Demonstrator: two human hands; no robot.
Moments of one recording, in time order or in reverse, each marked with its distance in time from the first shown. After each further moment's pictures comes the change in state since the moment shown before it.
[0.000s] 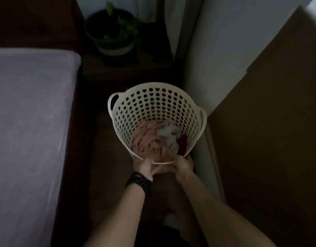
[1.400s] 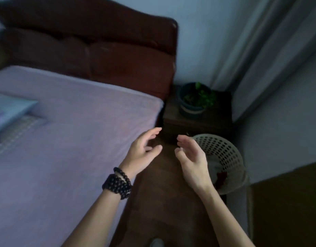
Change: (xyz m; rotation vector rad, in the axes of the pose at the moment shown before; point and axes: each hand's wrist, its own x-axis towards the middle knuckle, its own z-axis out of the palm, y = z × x) left_hand -0.287 0.297 -0.173 0.681 -0.113 1.091; right_hand -0.373 -0.121 0.187 -0.652 -0.705 -0.924
